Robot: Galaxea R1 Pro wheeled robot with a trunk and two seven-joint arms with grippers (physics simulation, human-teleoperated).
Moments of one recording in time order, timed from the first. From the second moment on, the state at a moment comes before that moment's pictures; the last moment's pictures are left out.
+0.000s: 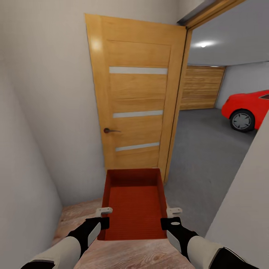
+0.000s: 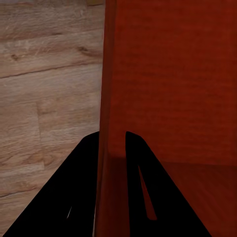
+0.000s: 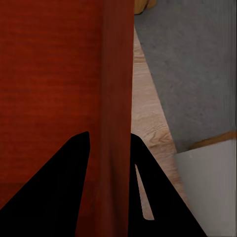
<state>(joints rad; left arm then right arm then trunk) -0.70 -0.10 -0.02 -0.23 0.12 0.24 0.13 -0.74 0.10 0.70 -0.07 -0.60 0.00 -0.25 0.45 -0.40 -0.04</state>
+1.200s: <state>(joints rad) -0.70 -0.10 -0.01 -0.24 0.11 0.24 0.13 -0.74 0.09 0.70 -0.07 -0.61 0.00 -0.24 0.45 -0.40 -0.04</state>
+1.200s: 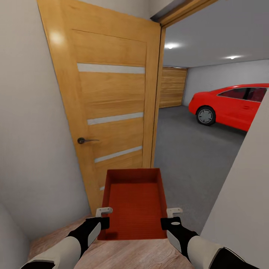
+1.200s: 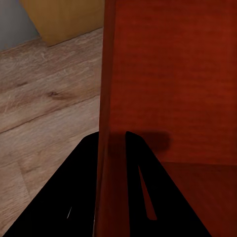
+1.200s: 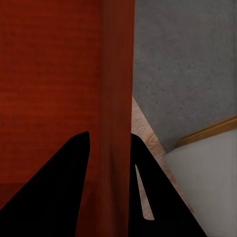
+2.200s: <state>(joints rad) -0.70 -0.10 -0.02 -0.24 0.12 0.24 0.13 -0.74 0.09 0.70 -0.08 -0.61 0.00 -0.24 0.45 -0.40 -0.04</state>
